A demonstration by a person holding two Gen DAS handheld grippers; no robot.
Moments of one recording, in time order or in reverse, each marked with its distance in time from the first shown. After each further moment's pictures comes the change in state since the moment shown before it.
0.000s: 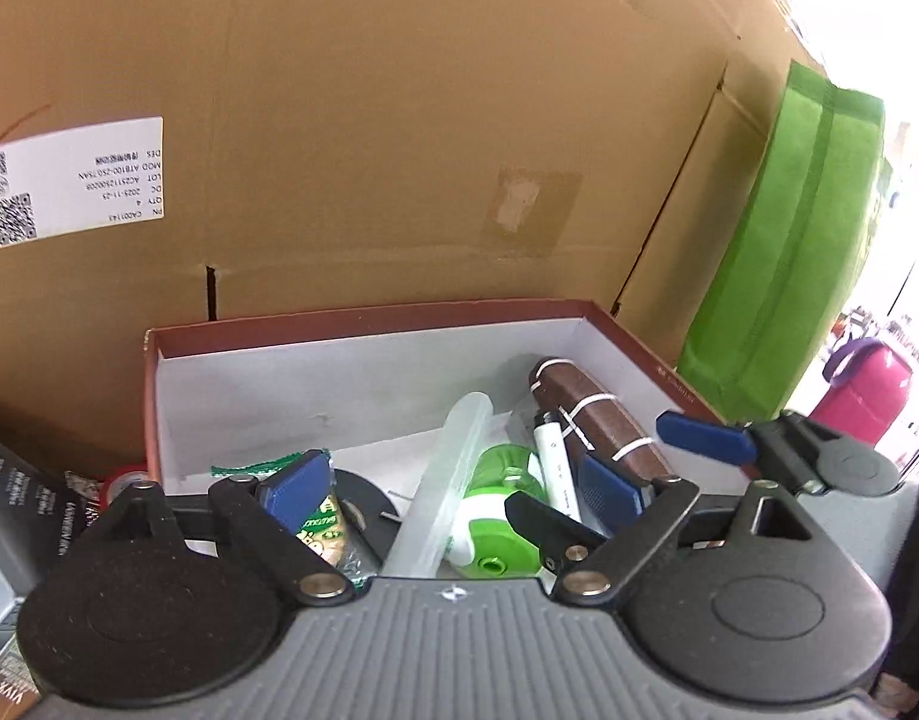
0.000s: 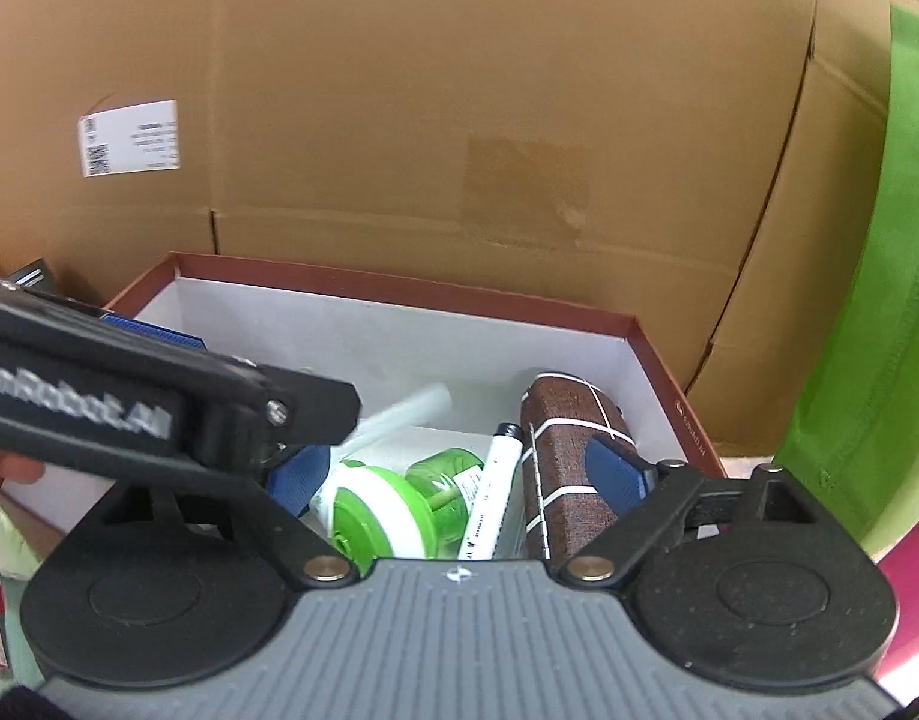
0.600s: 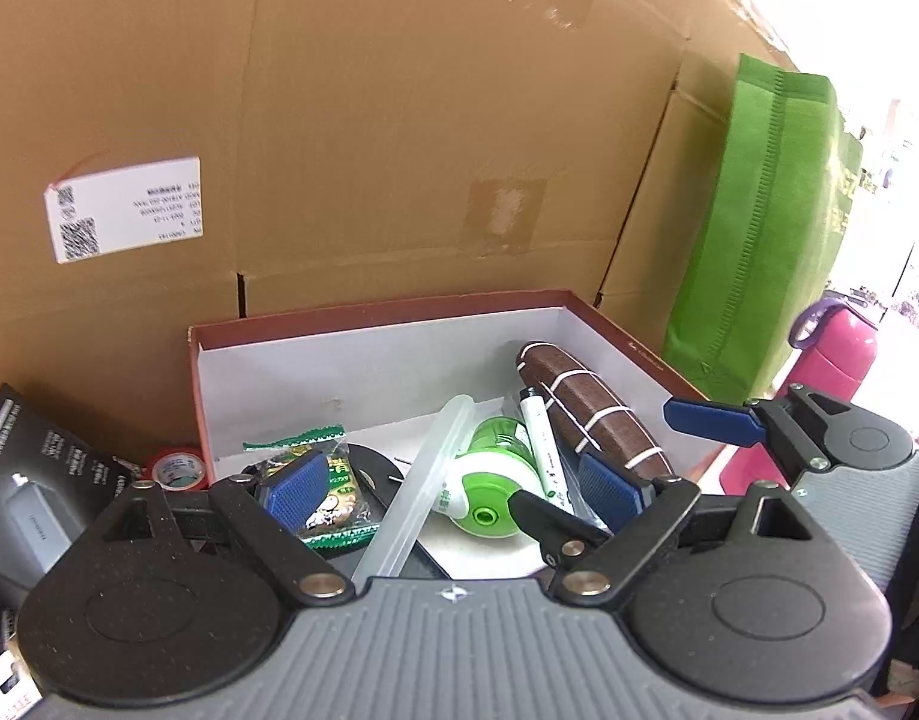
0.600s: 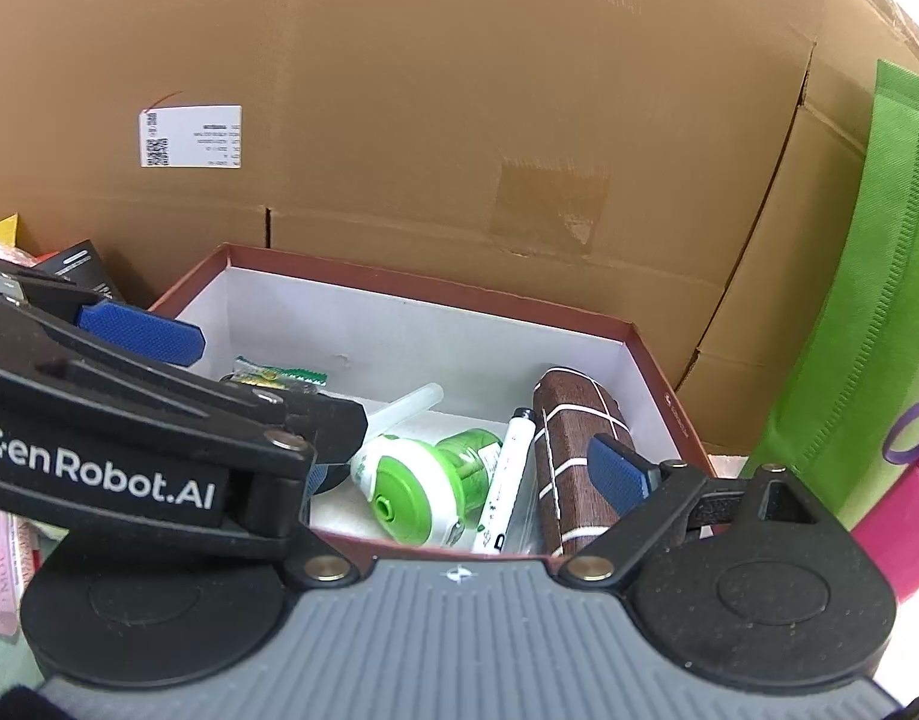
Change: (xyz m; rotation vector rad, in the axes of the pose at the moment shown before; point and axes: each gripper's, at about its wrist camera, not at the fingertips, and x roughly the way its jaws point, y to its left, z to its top) left arm -0.048 -0.014 -0.020 0.057 -0.043 0.026; right arm -0.041 0.017 0.002 -0.043 0.000 -0.019
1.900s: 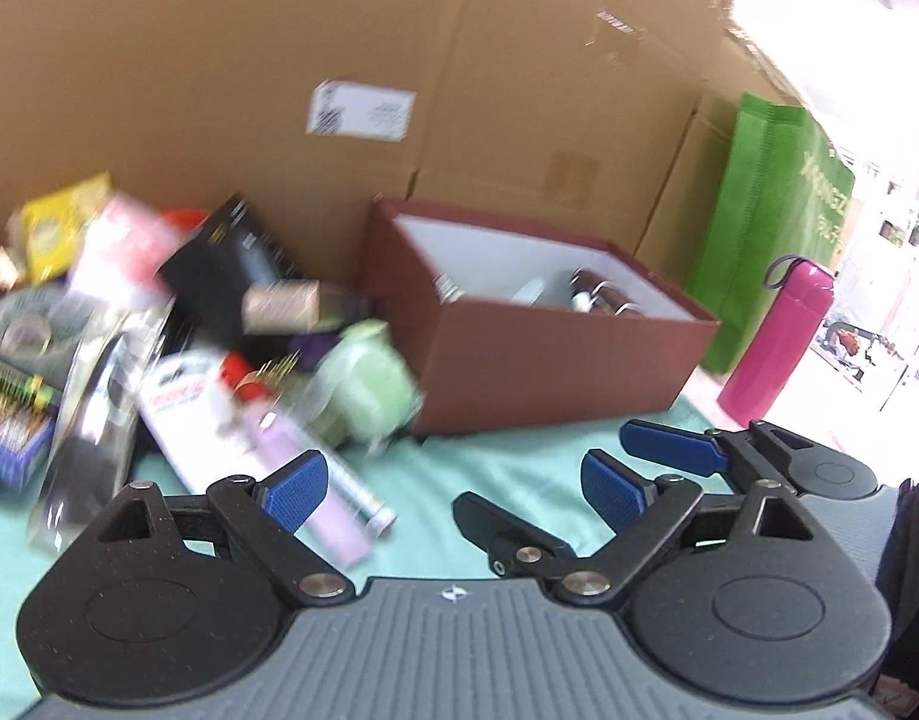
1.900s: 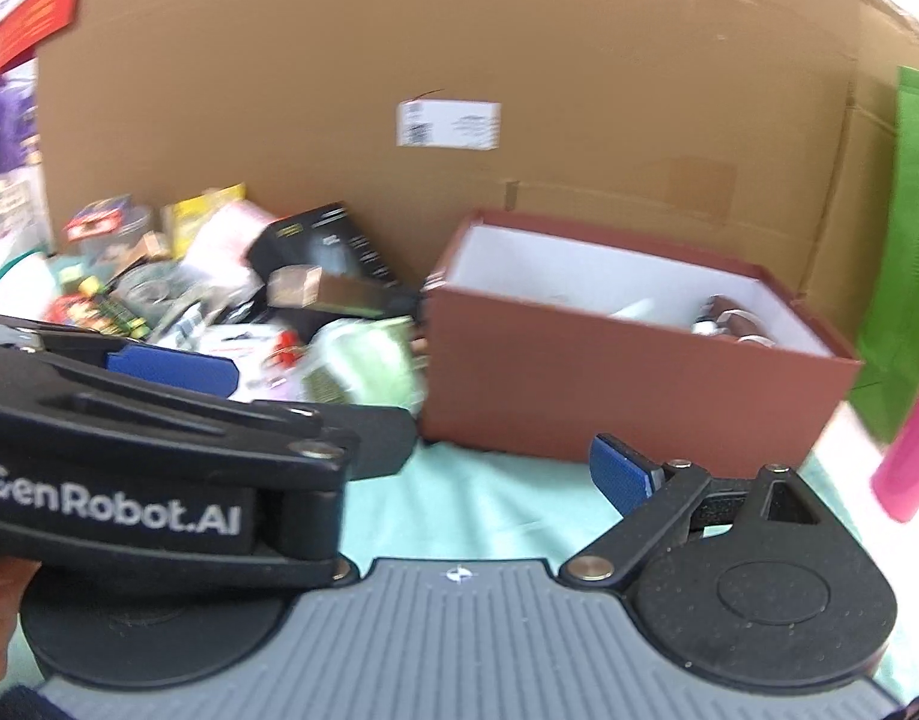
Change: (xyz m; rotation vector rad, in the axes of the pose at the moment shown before) left arm -0.124 0.043 -0.126 -0.158 -0.044 0.078; right arm -0.104 0.107 -0.078 0.019 -0.068 0.202
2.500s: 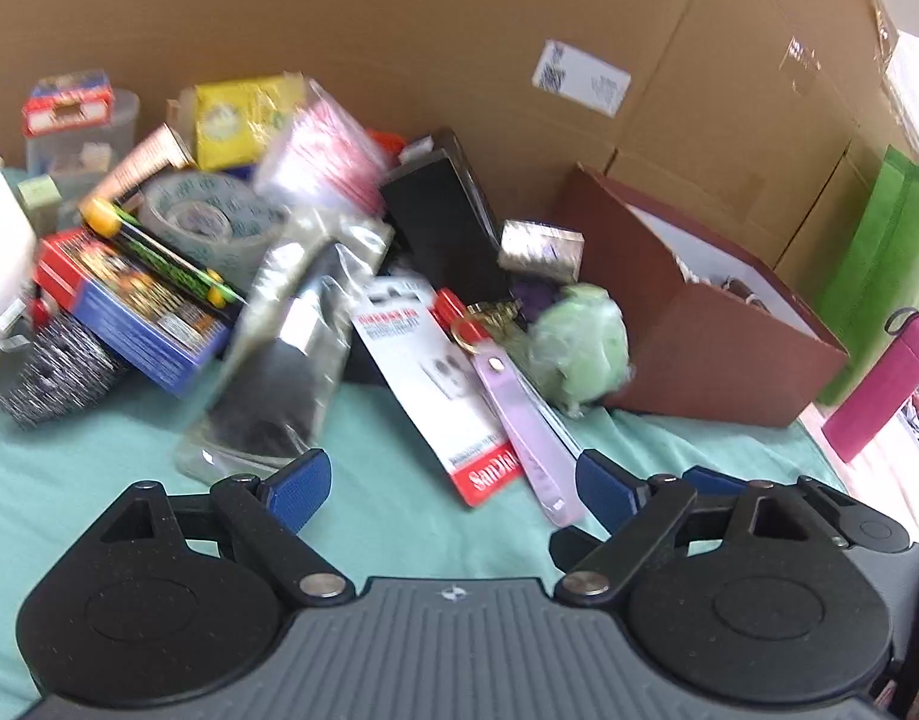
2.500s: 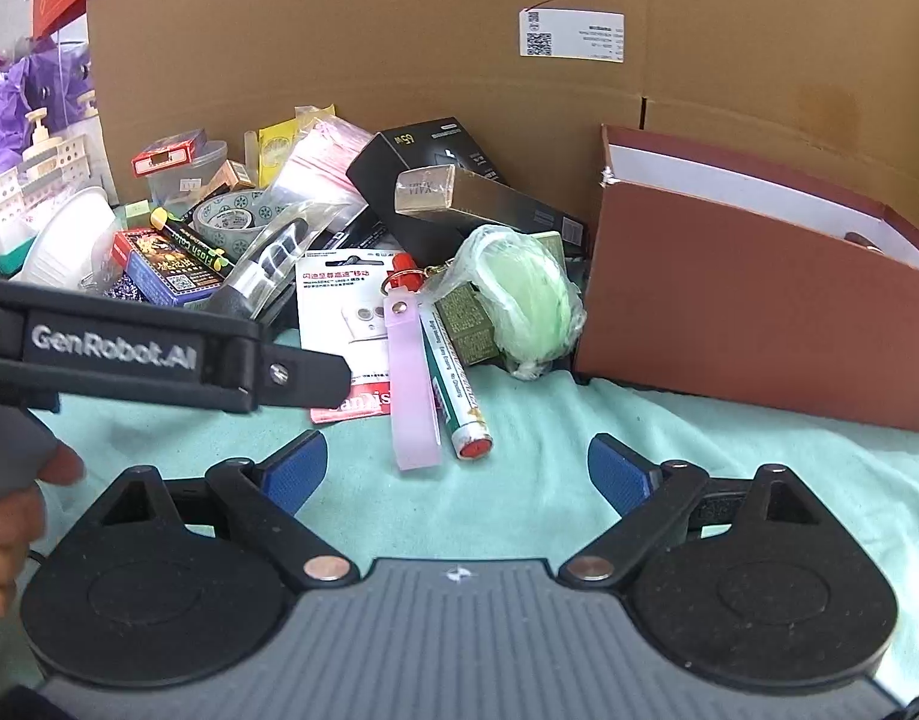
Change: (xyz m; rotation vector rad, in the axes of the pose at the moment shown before) left arm -0.008 0.085 -0.015 -0.167 0.024 0.155; right arm 0.041 0.045 -0.017 0.005 0.097 0.143
